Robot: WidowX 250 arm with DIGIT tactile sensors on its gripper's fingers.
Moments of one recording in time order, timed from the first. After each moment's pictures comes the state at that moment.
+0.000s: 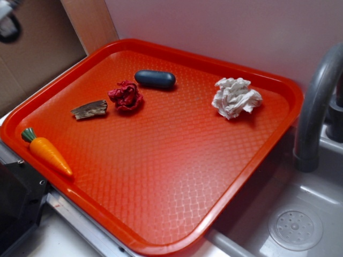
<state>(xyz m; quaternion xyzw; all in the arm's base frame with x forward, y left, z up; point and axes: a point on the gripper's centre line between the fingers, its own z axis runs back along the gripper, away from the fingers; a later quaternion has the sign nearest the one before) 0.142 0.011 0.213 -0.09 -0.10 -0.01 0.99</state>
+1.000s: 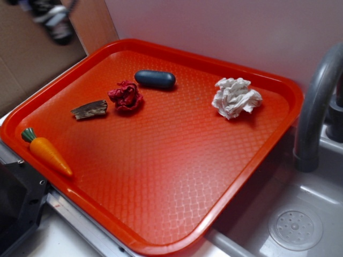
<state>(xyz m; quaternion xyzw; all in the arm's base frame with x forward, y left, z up) 0.230 -0.001 0.161 -0.04 -0.08 -0.16 0.98</state>
